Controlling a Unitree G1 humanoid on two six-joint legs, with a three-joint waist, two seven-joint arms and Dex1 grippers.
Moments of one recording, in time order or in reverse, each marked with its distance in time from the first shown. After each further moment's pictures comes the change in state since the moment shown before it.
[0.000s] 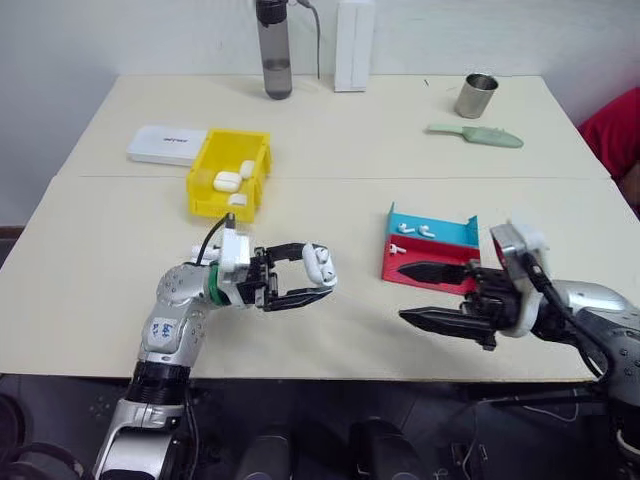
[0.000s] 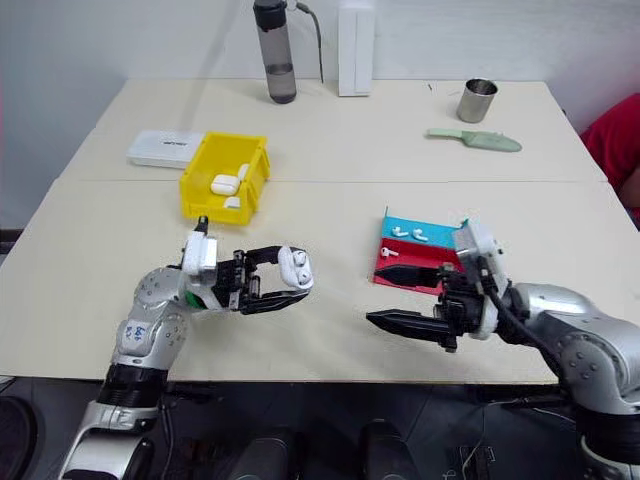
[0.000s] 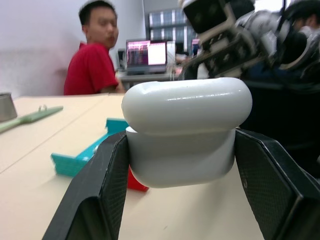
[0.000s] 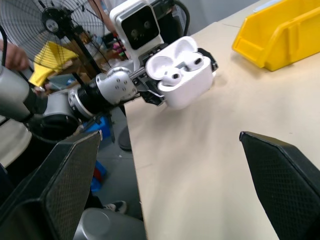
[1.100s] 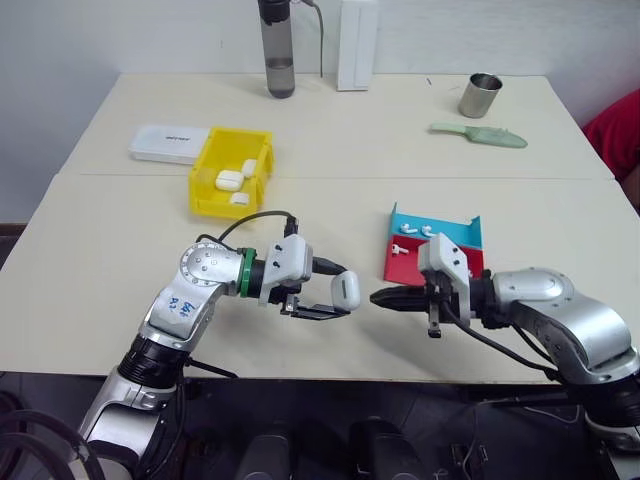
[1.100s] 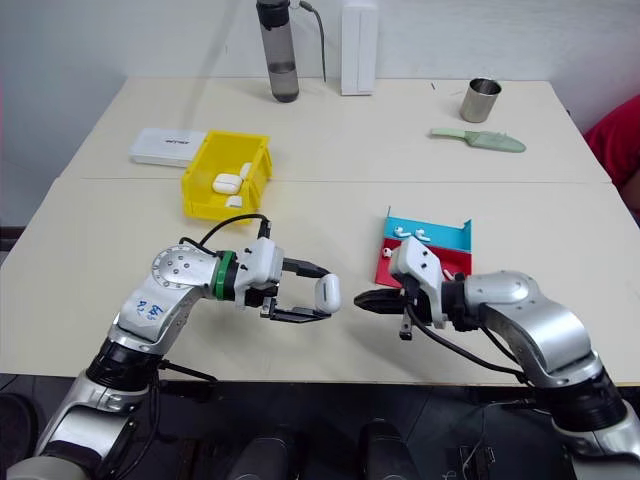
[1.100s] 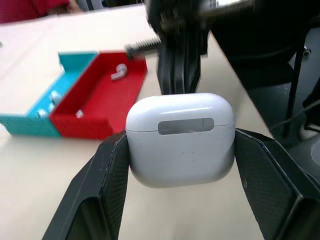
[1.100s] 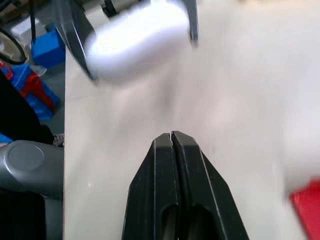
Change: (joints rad) left arm -0.080 0.108 -0.165 -0.177 0.152 0.221 0.046; right arm -0.078 0.017 0.272 0.088 -0.362 -0.147 -0.033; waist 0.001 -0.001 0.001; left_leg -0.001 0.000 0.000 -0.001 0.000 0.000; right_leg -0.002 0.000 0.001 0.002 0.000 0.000
